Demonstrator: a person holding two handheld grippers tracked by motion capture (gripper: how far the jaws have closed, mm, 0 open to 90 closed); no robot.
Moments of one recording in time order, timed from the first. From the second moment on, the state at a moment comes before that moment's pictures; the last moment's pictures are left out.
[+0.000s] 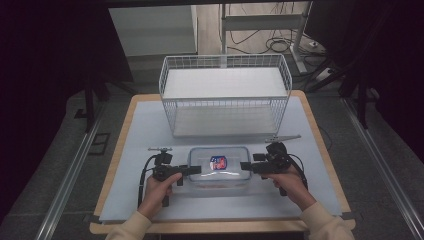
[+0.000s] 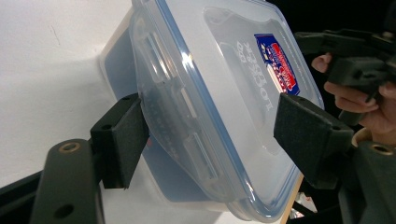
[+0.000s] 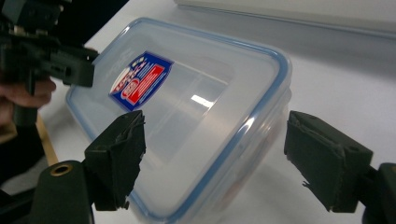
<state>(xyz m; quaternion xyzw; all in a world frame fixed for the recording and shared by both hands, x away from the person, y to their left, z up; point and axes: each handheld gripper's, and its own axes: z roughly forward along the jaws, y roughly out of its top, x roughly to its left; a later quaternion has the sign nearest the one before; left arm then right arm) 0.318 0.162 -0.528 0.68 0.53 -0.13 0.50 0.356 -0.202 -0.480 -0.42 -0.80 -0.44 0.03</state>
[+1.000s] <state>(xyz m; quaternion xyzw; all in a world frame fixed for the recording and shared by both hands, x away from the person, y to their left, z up) 0.308 0.161 -0.525 0.67 0.53 -0.11 0.51 0.370 -0.206 -0.496 -0.45 -0.77 -0.44 0.13</state>
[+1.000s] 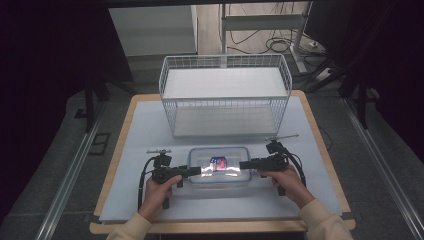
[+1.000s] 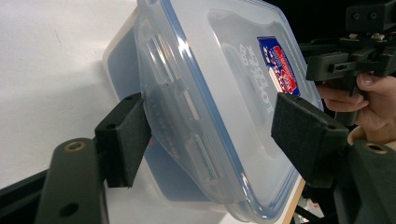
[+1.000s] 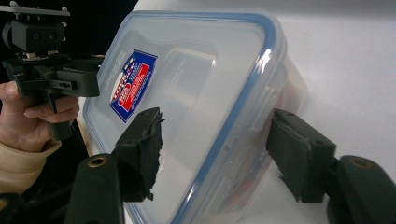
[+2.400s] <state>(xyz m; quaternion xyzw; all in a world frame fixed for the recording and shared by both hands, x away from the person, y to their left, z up) 0.274 0.161 -0.510 0.67 0.51 -0.05 0.53 0.331 -0.218 -0.484 -0.44 -0.75 -0.49 0.09</state>
